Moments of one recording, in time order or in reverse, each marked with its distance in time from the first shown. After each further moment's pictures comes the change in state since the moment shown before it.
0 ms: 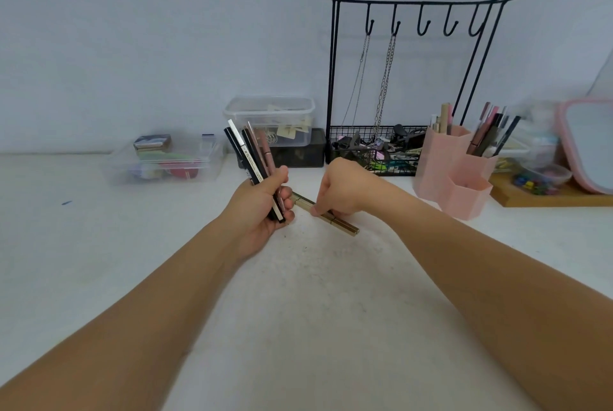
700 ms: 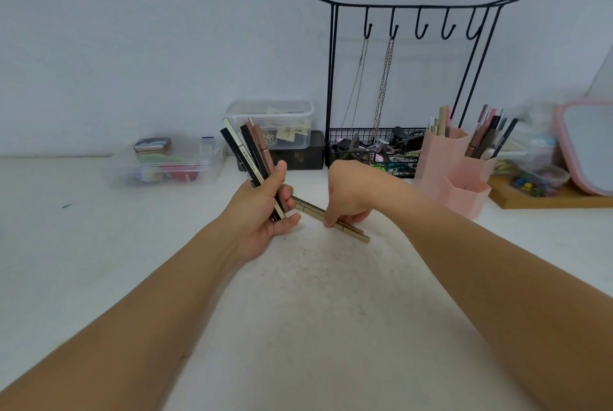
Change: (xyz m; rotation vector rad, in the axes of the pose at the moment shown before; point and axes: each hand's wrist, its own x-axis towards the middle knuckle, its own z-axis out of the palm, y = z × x) left_hand -0.006 0.004 0.004 0.013 -0.020 0.009; right_hand -0.017 -0.007 -0.017 -0.104 -0.106 0.050
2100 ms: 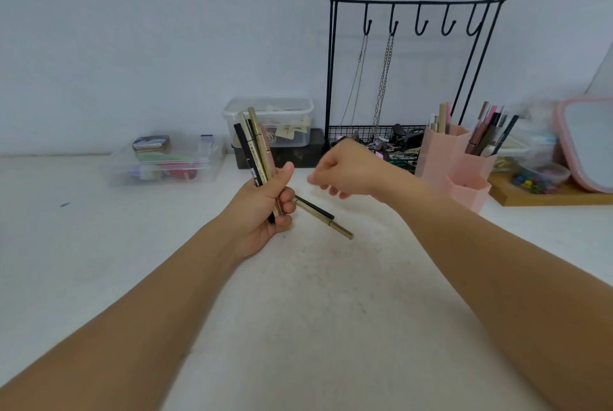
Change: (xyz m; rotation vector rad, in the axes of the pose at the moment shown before) left_hand -0.003 0.000 -0.002 -0.001 -0.121 -0.011; right_hand 0.015 0.013 -0.002 0.406 0.193 -0.162
